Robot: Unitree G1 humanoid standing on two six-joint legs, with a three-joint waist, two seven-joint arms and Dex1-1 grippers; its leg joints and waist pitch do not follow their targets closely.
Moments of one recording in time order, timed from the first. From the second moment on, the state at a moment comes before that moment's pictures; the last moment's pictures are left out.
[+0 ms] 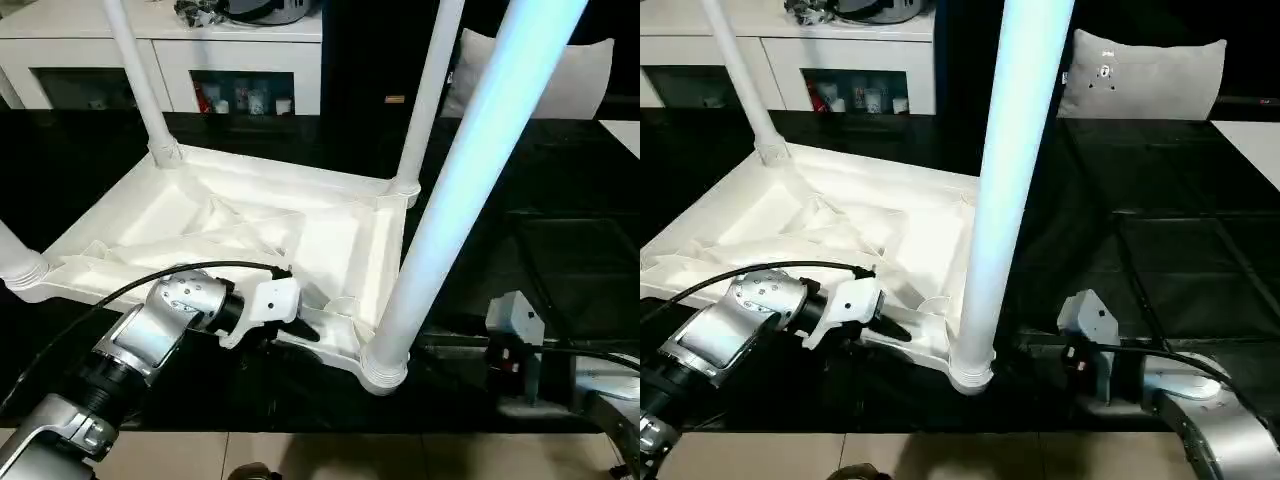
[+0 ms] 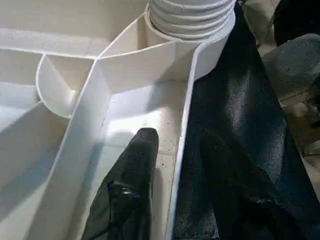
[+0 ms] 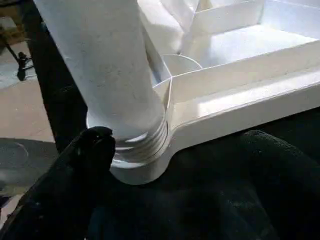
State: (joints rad) left arm -0.48 0.53 -0.46 0.30 -0.05 0.07 -1.33; right arm 0.09 -0.66 0.04 -0.24 0.39 0.36 0.98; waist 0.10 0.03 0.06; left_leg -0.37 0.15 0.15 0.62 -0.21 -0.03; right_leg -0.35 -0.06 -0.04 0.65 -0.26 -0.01
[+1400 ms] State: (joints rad) left arm -0.54 0.48 -0.48 0.43 -0.02 -0.02 -1.38; right arm -0.20 -0.66 0.16 -0.03 0.50 0.51 1.26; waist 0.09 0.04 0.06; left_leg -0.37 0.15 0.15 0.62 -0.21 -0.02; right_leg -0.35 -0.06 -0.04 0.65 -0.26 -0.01
